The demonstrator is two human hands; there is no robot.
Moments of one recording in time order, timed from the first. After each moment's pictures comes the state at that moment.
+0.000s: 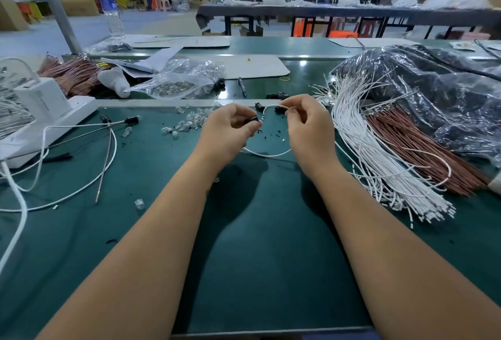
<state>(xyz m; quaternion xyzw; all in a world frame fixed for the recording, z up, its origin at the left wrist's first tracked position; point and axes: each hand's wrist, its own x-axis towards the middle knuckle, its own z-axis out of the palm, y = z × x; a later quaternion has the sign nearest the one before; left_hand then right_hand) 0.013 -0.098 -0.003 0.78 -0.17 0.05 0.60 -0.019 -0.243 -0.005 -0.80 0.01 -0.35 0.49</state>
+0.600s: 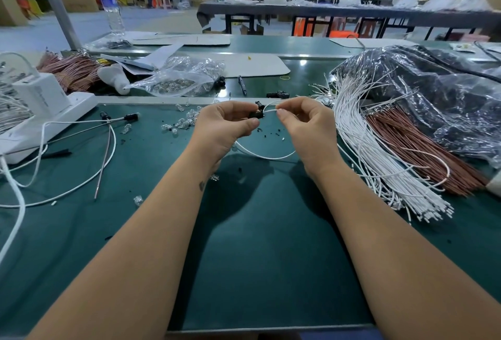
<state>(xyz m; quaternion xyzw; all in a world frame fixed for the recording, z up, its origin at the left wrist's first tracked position) 0.010 -0.095 0.002 0.68 -0.15 0.01 0.71 -0.022 -0.247 -0.004 -0.74 -0.02 -0.32 0.59</state>
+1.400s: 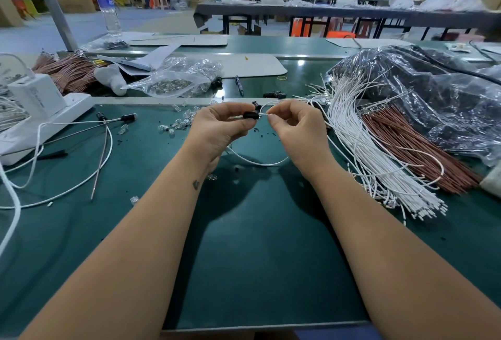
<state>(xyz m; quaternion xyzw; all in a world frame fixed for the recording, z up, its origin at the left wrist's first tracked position) 0.007 -0.094 0.002 0.61 -0.14 -0.04 0.77 -0.024 -0.243 -0.005 -0.79 -0.03 -0.30 0.54</state>
